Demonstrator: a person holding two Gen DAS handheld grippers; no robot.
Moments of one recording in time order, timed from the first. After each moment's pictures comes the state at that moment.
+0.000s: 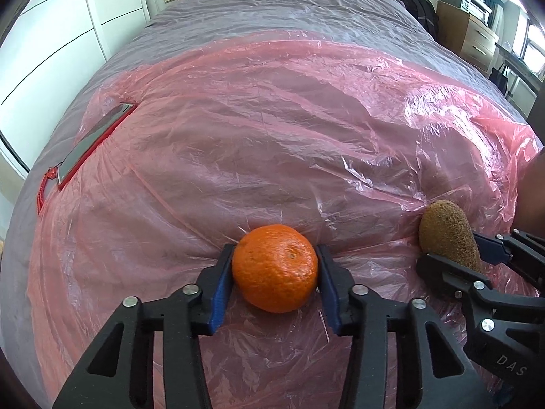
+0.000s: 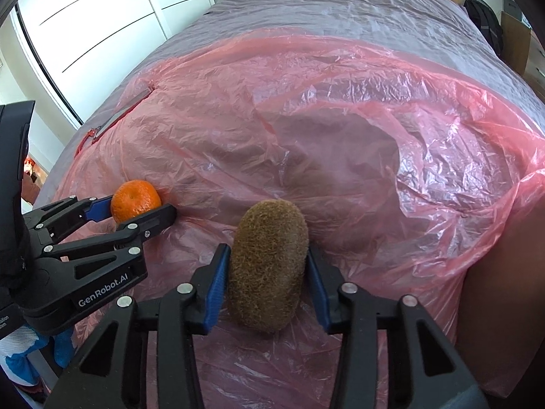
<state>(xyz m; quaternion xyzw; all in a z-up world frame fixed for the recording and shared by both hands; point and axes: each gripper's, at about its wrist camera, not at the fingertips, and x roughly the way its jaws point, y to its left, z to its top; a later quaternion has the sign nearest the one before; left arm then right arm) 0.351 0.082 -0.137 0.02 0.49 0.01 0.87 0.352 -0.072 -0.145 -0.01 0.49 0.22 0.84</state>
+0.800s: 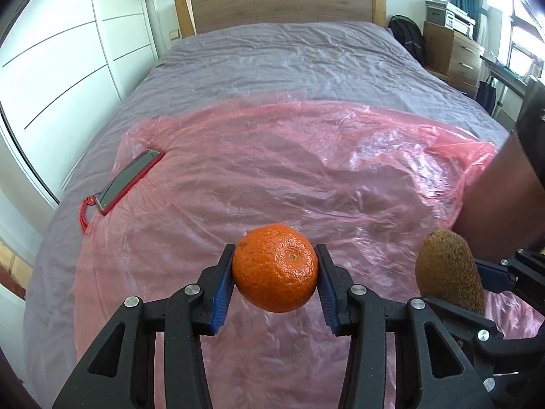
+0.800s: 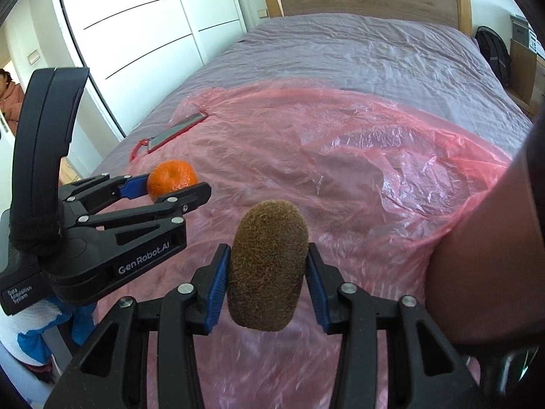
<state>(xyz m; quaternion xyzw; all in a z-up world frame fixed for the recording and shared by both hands) 0.289 0.057 -0.053 0.04 0.42 0.01 0.90 0.272 -0.090 -0.063 -0.02 0.44 0.27 0.86</state>
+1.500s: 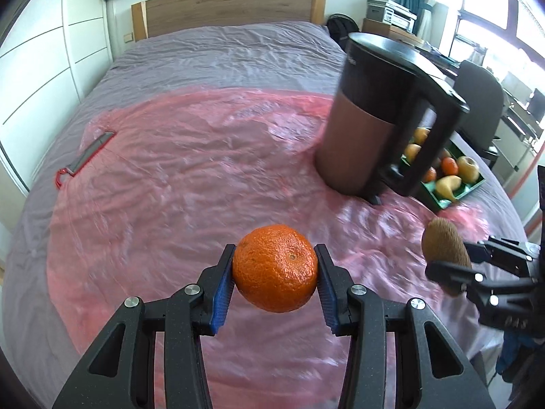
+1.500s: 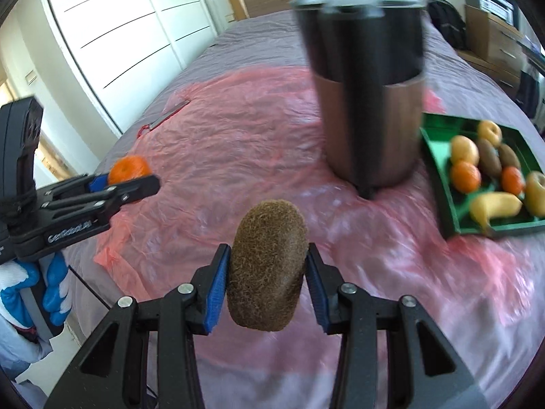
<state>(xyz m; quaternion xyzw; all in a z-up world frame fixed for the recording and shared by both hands) 0.132 -0.043 -0.013 0.01 0.43 -0.10 0.90 0.115 -0.252 -0.038 0.03 0.46 0.22 0.86</state>
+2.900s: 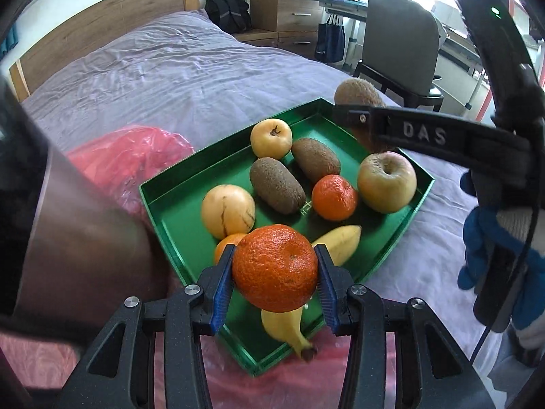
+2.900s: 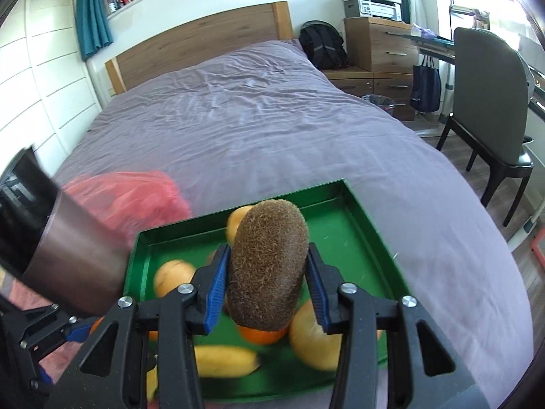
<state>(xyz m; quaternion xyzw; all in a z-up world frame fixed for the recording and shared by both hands) 0.262 -0.386 -0.047 0.11 0.45 -0.25 0.85 0.297 -0.553 -0.043 0.07 0.37 0.01 0.92</state>
